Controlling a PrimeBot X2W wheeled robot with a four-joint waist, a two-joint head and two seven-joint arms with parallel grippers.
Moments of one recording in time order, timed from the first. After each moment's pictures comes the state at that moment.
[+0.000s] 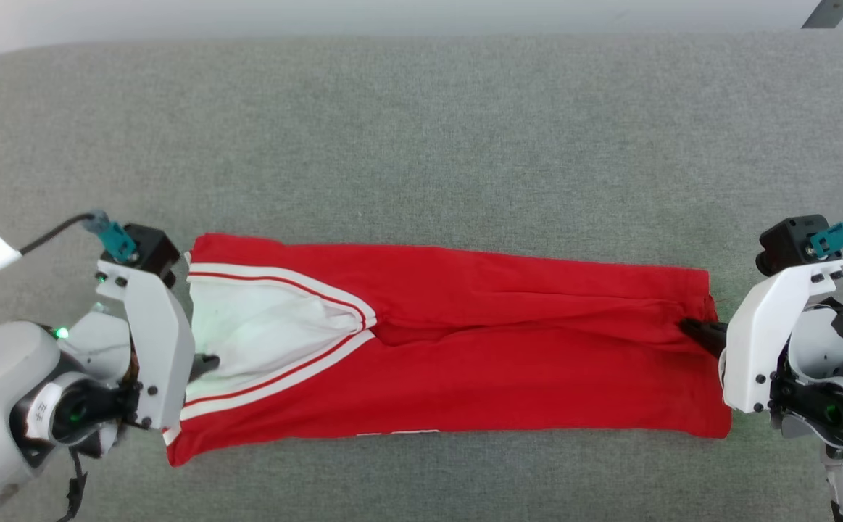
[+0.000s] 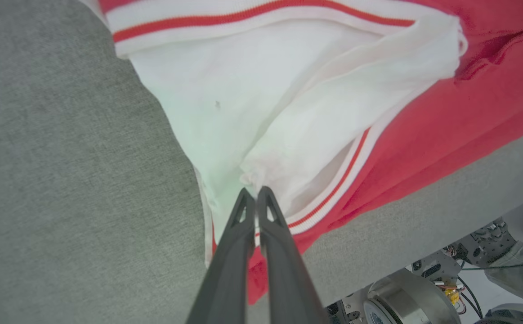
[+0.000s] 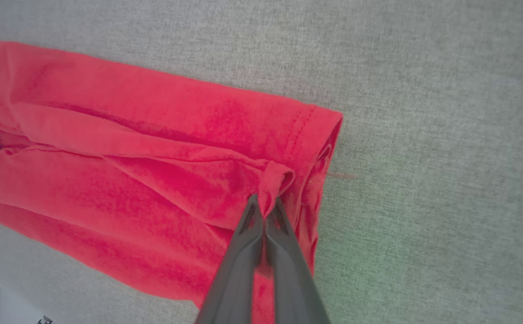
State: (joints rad) left arm -0.92 1.00 -1.16 0.07 -1.39 0.15 0.64; right arm -0.39 -0.25 0.06 0.06 0.52 0.13 0.97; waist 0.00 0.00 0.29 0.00
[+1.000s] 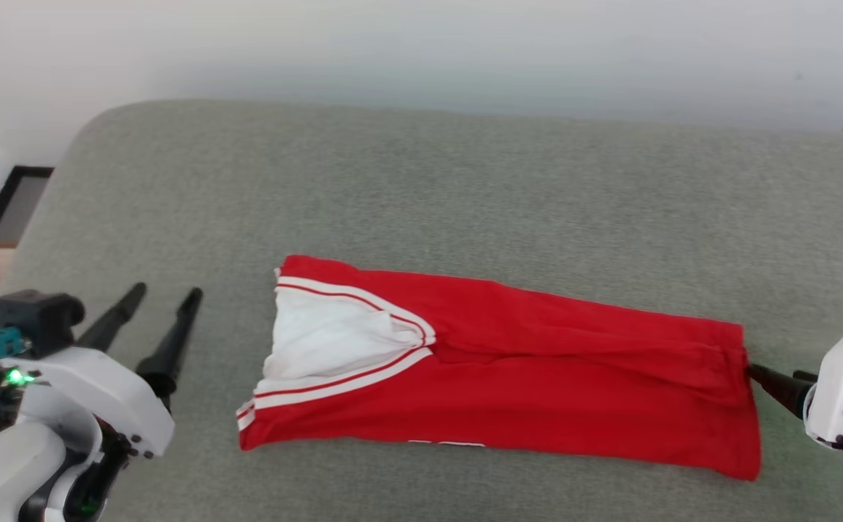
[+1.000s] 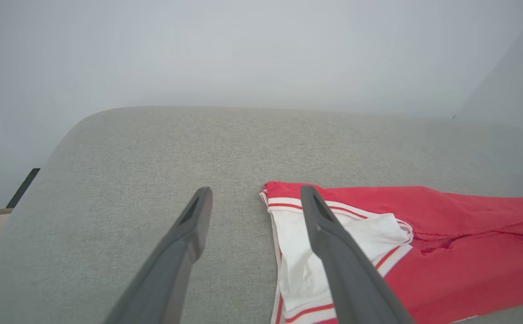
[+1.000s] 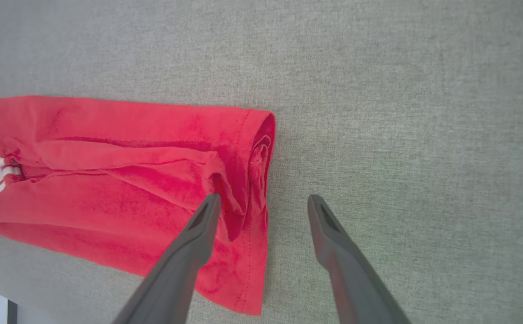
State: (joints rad) left arm -0.57 0.99 -0.95 0.03 -1.28 0.27 -0.25; right arm -0.30 -0.27 -0.16 0.16 0.54 0.13 0.96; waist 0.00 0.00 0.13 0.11
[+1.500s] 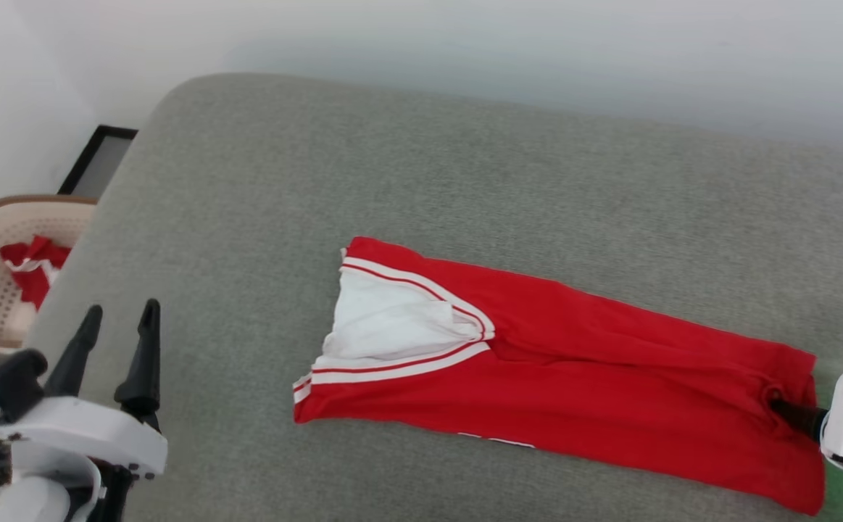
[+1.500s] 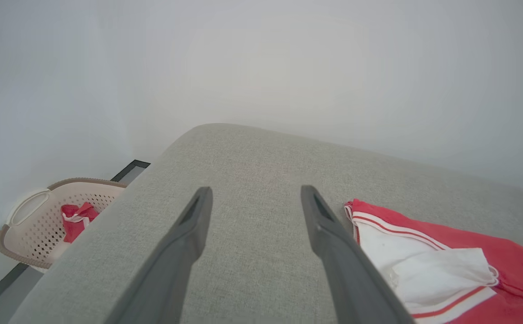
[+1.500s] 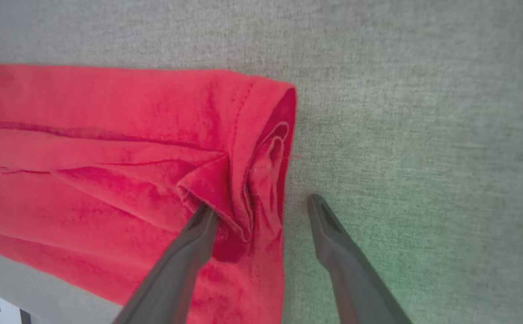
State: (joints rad) left arm -0.21 0.72 -0.41 0.07 -0.96 0.23 -0.26; right arm -0.31 -0.27 -0.23 0.31 0.48 0.13 0.98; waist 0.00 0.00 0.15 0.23
